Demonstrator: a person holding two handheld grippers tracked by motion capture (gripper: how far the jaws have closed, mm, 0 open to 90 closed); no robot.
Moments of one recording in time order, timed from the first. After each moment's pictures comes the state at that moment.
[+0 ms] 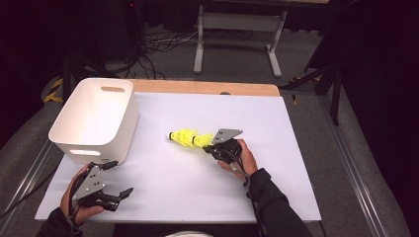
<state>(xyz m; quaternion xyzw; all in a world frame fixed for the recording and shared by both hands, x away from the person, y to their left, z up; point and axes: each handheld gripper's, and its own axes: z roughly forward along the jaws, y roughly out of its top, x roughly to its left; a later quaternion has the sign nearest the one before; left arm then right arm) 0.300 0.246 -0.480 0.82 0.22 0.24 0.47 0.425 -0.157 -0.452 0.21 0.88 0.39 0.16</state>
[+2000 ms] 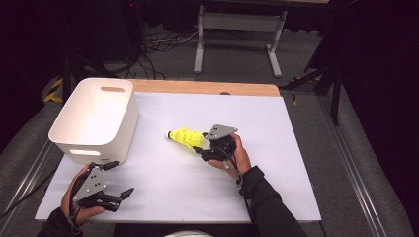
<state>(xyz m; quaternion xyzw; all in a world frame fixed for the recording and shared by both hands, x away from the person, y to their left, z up) 0.298 0.243 -0.479 0.82 0.21 0.24 0.47 0.423 -0.138 -0.437 0.22 0.86 0.42 0.20</state>
